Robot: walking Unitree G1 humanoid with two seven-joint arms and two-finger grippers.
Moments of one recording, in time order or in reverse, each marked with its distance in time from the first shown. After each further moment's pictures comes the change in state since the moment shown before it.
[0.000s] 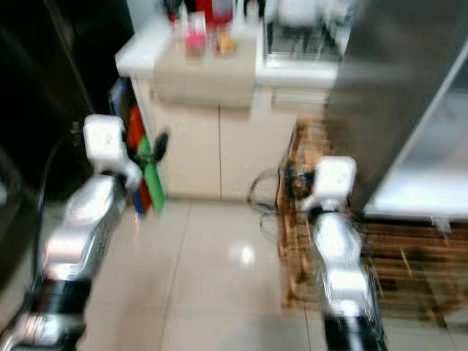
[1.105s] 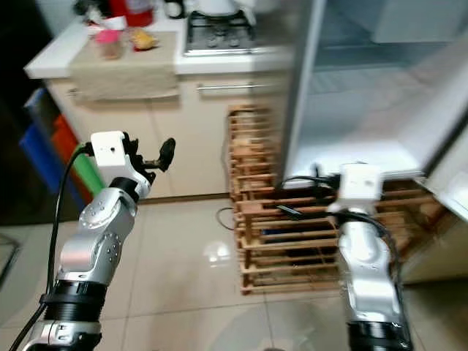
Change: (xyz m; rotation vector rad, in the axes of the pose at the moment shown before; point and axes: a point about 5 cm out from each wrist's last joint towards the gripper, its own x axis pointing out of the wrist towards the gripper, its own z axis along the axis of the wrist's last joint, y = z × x) left arm -0.002 -0.009 -0.012 -0.113 0.019 0.024; right arm -0.008 -0.027 0.006 -0.039 -0.017 -0.046
